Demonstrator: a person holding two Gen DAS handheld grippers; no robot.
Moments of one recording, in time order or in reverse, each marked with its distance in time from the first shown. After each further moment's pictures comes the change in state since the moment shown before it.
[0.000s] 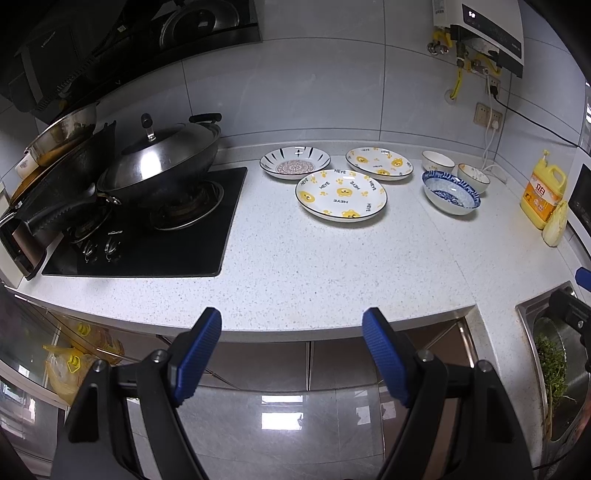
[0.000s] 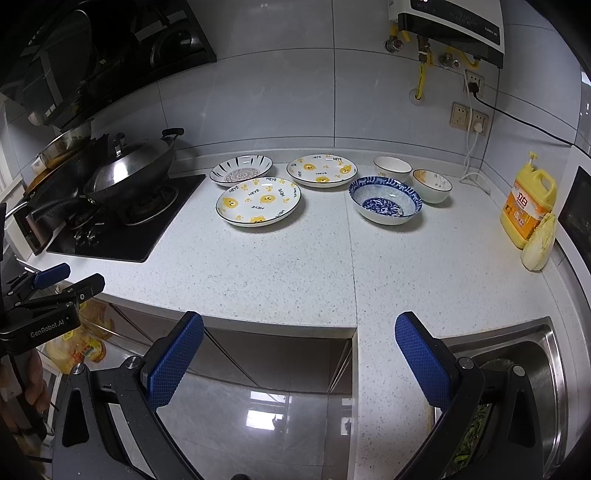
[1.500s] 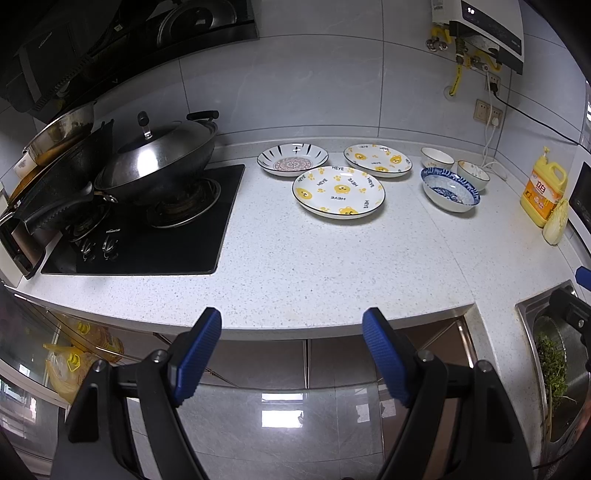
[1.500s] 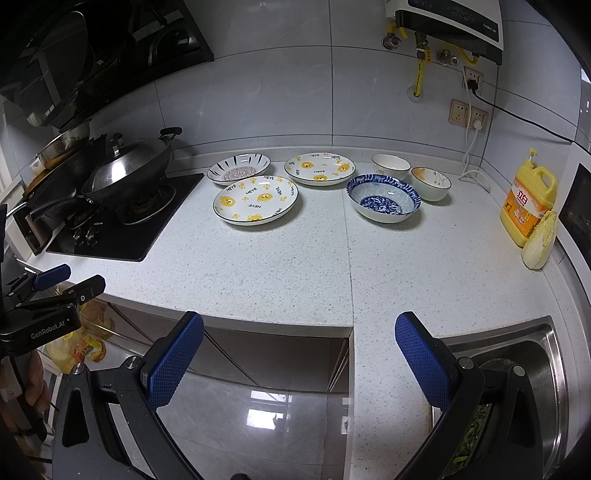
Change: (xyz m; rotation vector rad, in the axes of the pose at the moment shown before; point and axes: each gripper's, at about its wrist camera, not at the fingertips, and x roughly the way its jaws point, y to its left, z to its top) left arm 0.003 -0.009 -0.001 -0.001 0.011 0.004; right arm 0.005 -0.008 0.001 0.005 0.007 0.008
